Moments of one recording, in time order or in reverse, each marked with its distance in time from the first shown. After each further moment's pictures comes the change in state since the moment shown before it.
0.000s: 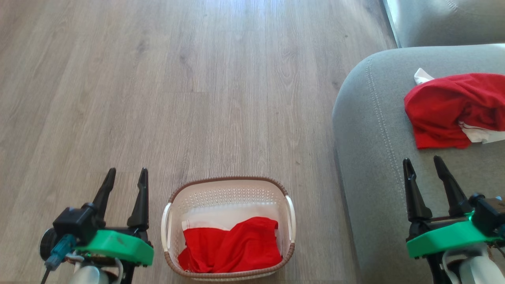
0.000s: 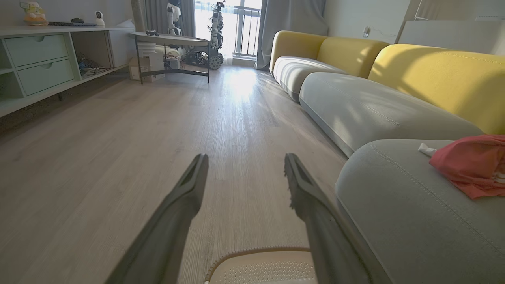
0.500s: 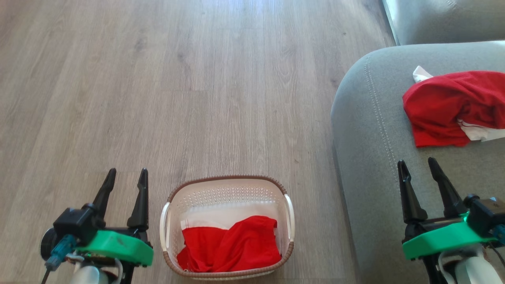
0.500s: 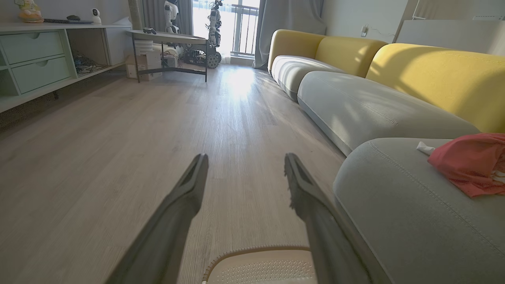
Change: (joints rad) left arm 0.000 -0.049 0.058 0.032 0.053 -0.067 0.000; right arm -0.002 -0.001 0.022 0.011 0.007 0.000 -0.005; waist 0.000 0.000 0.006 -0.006
